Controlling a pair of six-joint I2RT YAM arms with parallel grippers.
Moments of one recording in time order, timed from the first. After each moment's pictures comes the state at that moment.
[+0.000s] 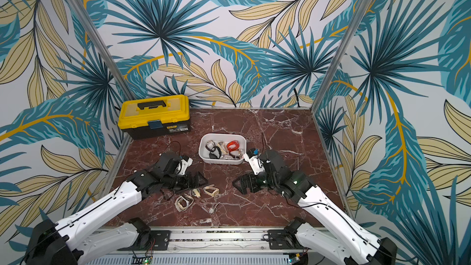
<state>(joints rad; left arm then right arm) -0.57 1.00 0.66 -0.56 0.46 -0.91 0.63 0.91 0.86 -0.75 -0.33 0.38</state>
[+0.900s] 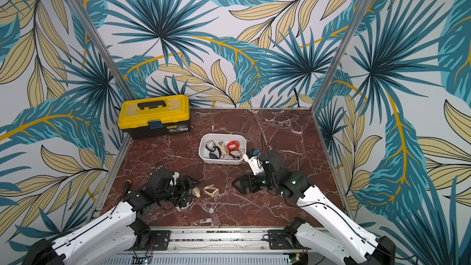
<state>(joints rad) -0.57 0.85 0.33 -0.21 0.36 -1.49 0.63 0.92 0.83 -0.72 -0.33 0.38</state>
